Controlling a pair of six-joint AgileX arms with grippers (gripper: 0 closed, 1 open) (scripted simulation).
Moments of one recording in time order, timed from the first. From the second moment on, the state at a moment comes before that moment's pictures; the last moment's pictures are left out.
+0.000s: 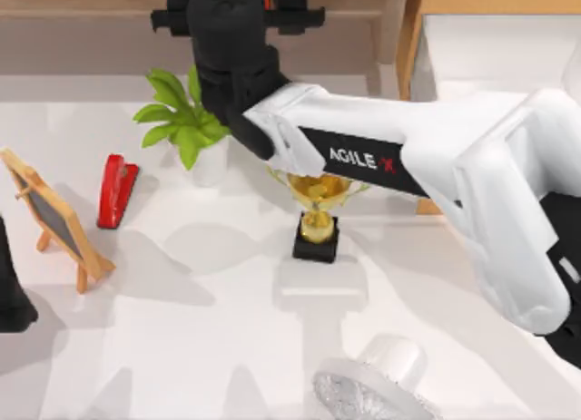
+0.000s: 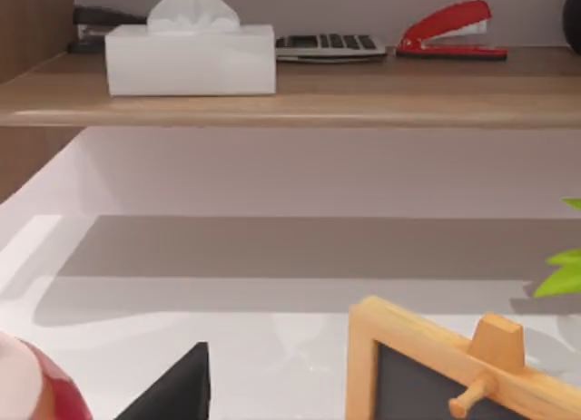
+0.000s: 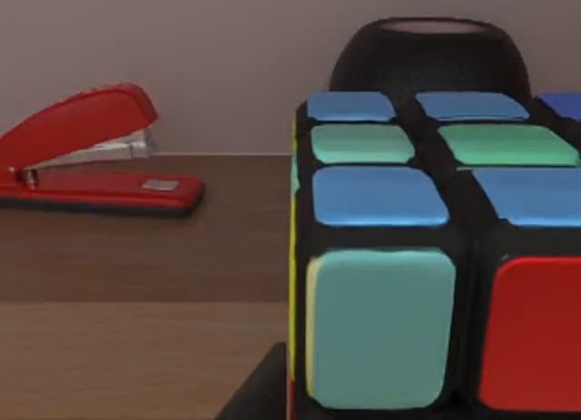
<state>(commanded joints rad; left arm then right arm) 0.00 0.00 0.00 0.00 0.00 0.00 0.74 2.62 2.08 0.53 0.78 0.01</state>
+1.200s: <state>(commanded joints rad) 0.00 0.00 0.00 0.00 0.00 0.00 0.77 2.52 1.98 0.53 0.80 0.01</state>
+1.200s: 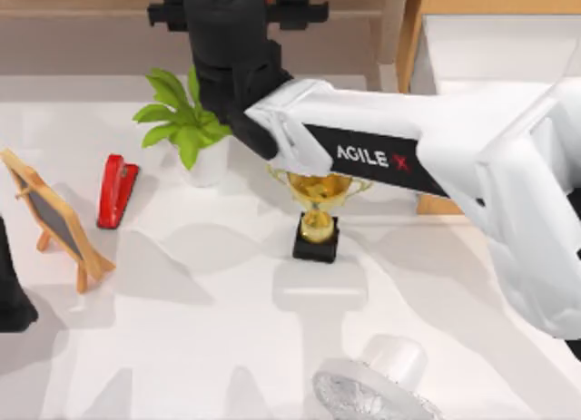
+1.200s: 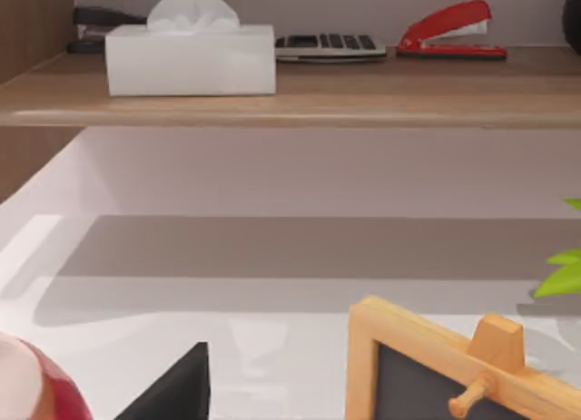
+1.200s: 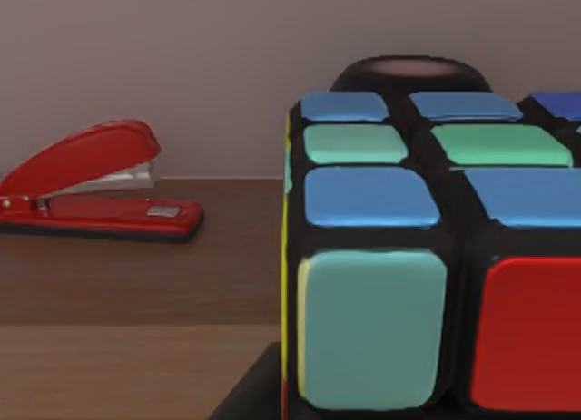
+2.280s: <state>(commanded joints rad) 0.00 0.00 0.00 0.00 0.00 0.00 0.72 2.22 2.01 -0.43 0.33 0.19</state>
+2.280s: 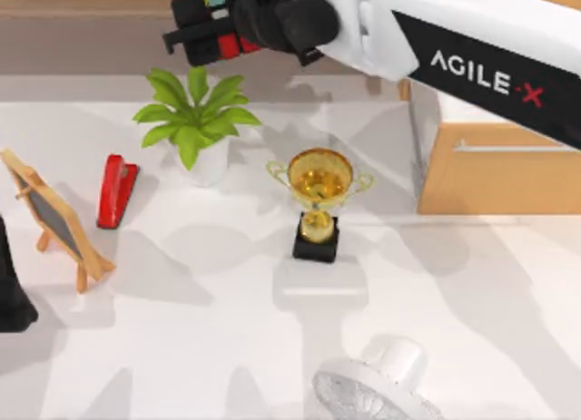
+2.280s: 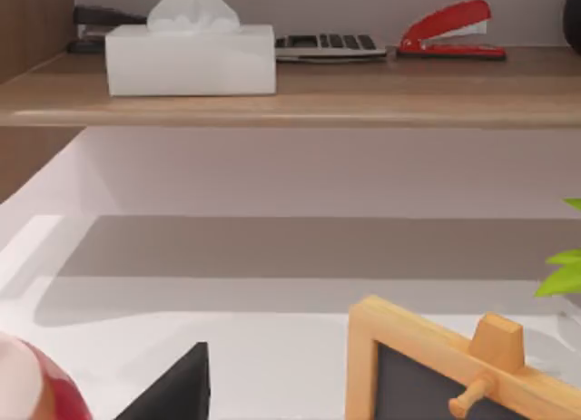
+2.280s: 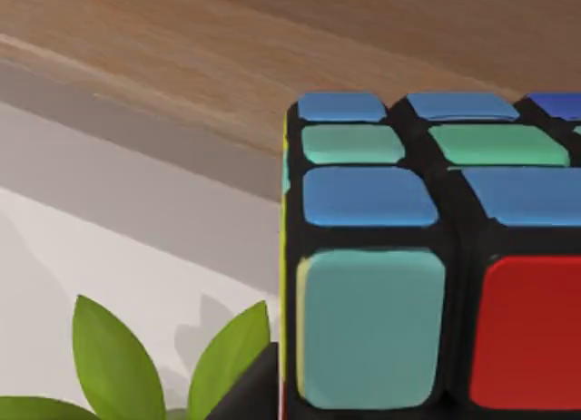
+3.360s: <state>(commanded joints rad) 0.00 0.00 0.00 0.00 0.00 0.00 0.15 2.37 2.31 -1.40 0.02 0.16</state>
